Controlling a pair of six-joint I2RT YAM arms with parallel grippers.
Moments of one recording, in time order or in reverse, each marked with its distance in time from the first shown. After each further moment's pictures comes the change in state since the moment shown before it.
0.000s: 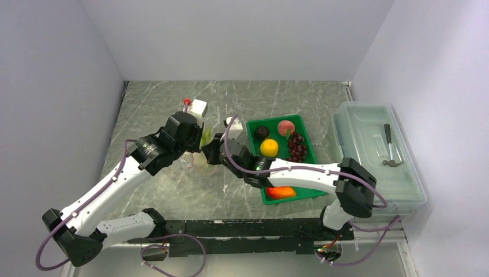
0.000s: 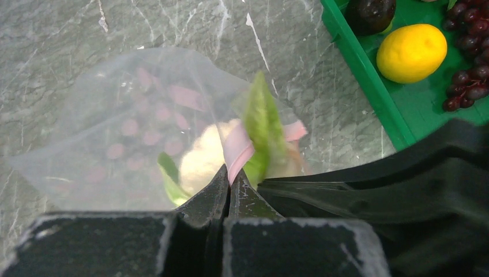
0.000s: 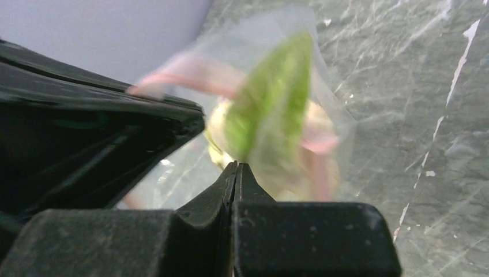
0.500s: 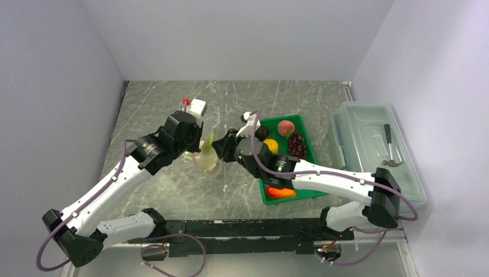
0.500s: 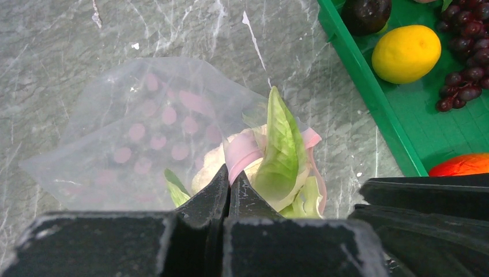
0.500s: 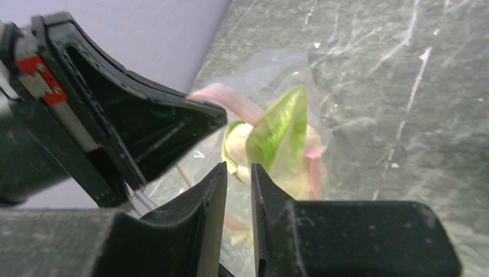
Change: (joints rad) left arm 0.017 0.000 0.000 -0.001 0.024 -0.015; right arm 0.000 -0.236 -0.015 -0.156 0.031 -0.032
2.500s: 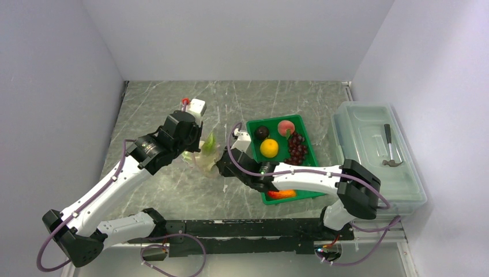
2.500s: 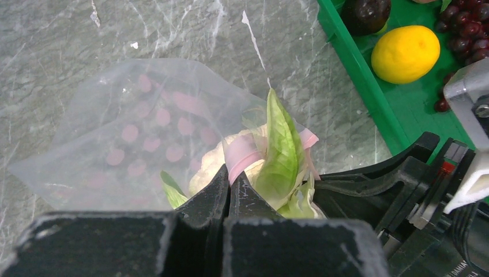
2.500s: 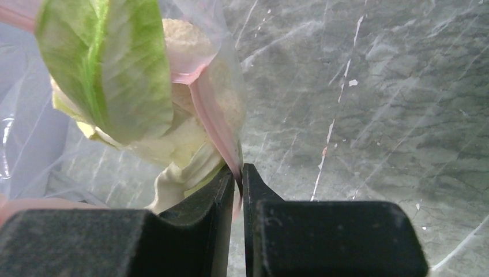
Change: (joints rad) left arm 0.010 0.000 0.000 0.000 0.011 0.000; right arm 0.001 0.171 -0.098 -0.080 -0.023 0.161
